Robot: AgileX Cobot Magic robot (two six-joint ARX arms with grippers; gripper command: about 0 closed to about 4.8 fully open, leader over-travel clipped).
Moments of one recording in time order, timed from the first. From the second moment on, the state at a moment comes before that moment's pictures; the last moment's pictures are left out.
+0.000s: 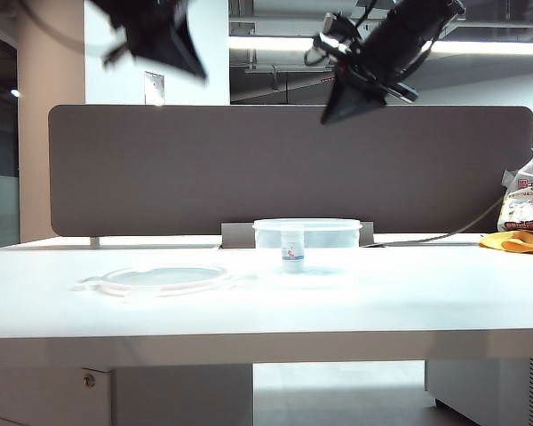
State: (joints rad) left arm -0.31 1.72 1.78 -0.70 0.46 -0.03; right arm 0.31 1.89 1.76 -0.45 -0.34 0.03
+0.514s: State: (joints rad) left arm -0.58 1.52 1.78 -0.96 0.29 0.05; right arm 0.38 2.03 1.76 -0.47 -0.24 0.00
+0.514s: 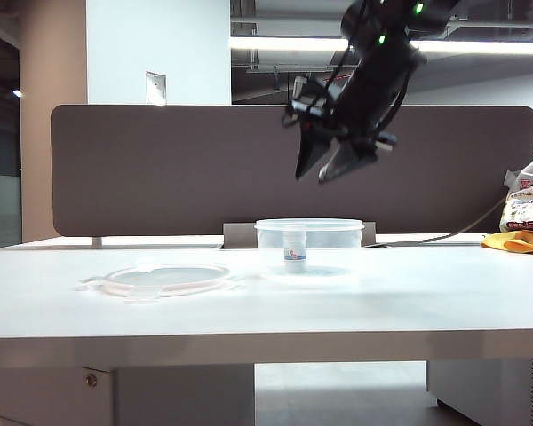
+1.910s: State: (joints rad) left arm -0.61 1.52 1.79 -1.06 0.29 0.05; right arm 0.38 2.20 1.76 -0.22 -0.24 0.16
